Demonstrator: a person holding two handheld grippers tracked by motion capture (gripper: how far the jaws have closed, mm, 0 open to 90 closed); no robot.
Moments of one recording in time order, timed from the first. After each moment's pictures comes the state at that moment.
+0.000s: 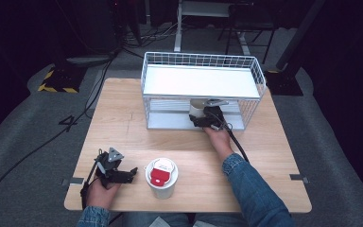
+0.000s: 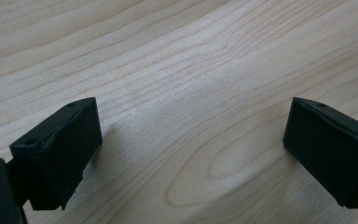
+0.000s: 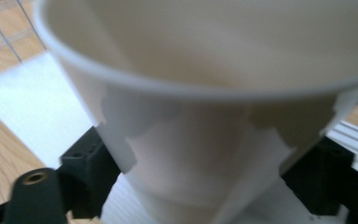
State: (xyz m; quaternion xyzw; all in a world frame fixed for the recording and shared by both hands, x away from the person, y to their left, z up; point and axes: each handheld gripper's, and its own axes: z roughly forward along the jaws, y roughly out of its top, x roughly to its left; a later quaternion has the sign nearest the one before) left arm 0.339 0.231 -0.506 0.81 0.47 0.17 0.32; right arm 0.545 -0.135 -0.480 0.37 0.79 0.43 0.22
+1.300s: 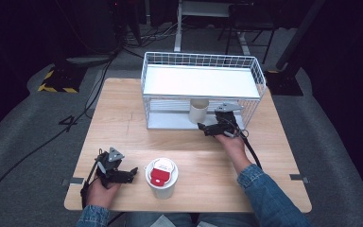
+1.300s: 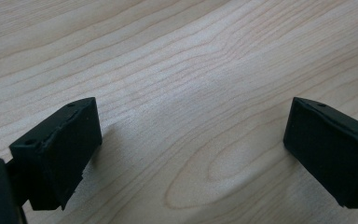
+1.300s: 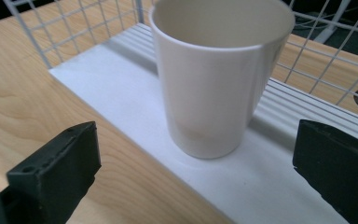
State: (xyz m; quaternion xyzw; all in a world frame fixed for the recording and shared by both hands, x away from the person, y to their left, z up) left arm 0.339 0.230 -0.506 0.81 0.47 0.17 0.32; right arm 0.497 -0.170 -0.447 0.35 0.80 0.45 0.19
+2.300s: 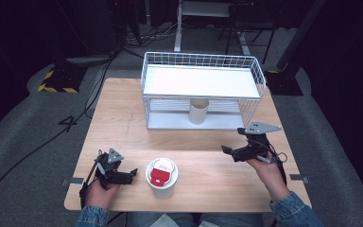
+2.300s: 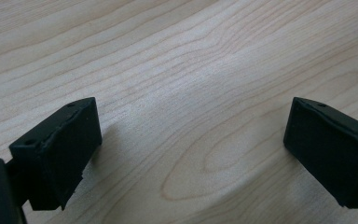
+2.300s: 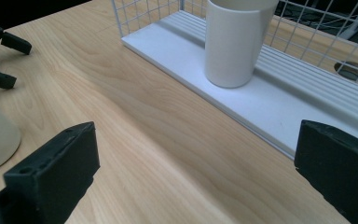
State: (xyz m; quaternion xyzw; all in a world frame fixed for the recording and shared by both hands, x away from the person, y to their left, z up) left arm 0.337 0.231 -0.506 0.81 0.46 0.16 0.32; right arm 0.395 -0.243 -0.409 0.32 0.82 0.45 0.16
